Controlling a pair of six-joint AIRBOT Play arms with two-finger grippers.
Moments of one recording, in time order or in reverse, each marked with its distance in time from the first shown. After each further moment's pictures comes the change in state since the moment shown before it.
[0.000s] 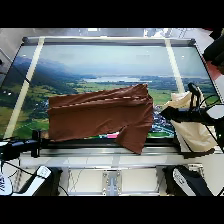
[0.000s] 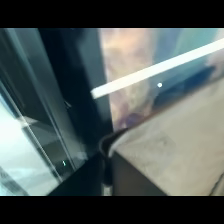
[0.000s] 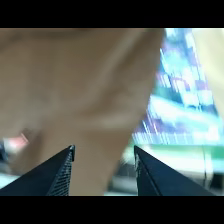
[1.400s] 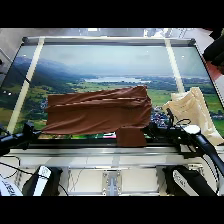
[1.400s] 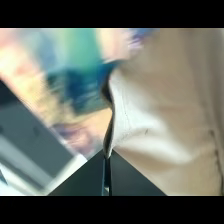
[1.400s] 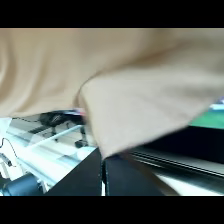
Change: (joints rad) left arm 0.001 0.156 0.140 -0.077 -0.076 0.294; right arm 0.114 -0.027 -0.381 0.563 -0.157 -0.145
